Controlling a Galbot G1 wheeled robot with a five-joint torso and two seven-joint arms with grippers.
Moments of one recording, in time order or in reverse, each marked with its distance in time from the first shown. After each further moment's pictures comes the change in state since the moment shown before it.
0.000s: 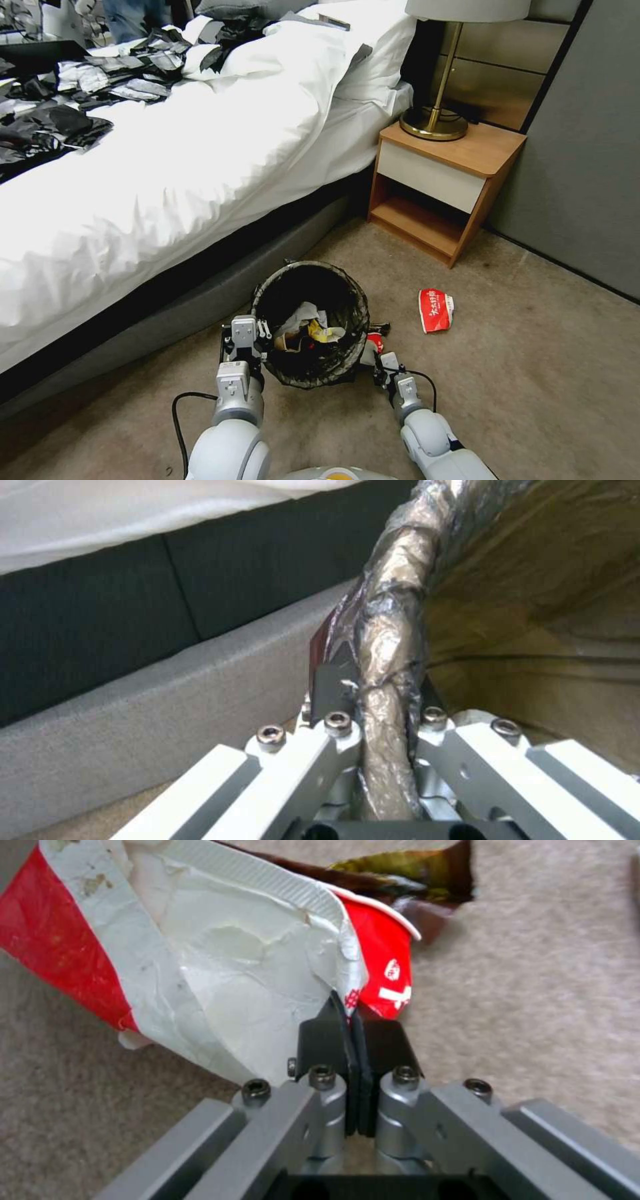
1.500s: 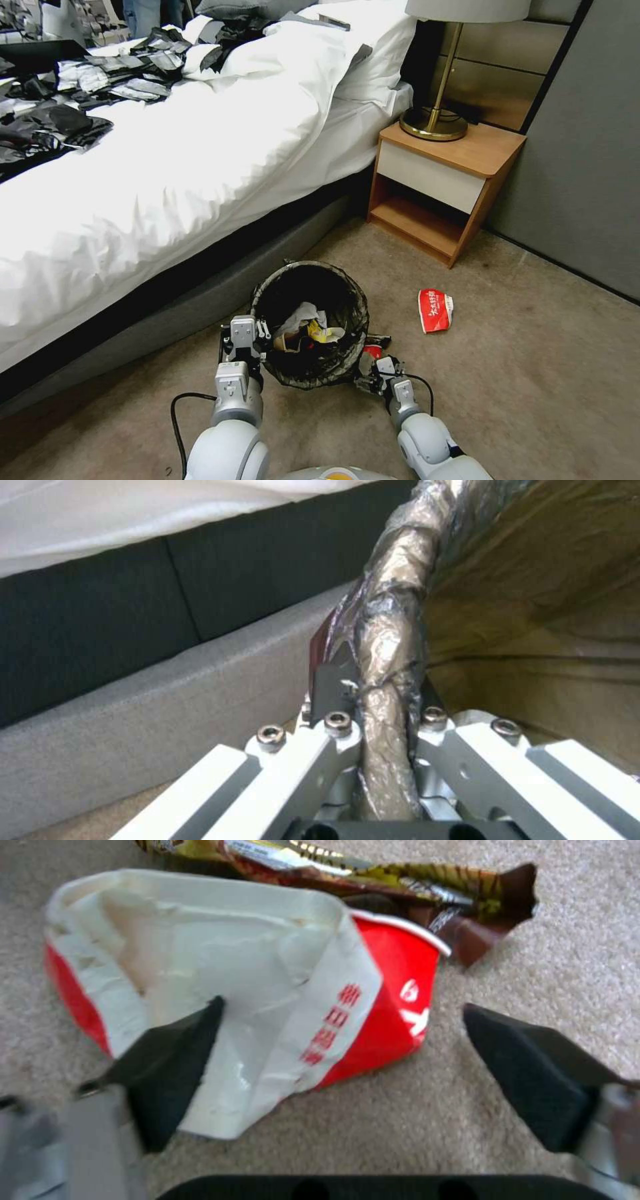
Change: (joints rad) left arm 0.007 -0.003 -0.005 -0.010 0.002 0.001 0.005; right arm -0.002 -0.012 -0.059 0.041 0.038 -0.110 0.004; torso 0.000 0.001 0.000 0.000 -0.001
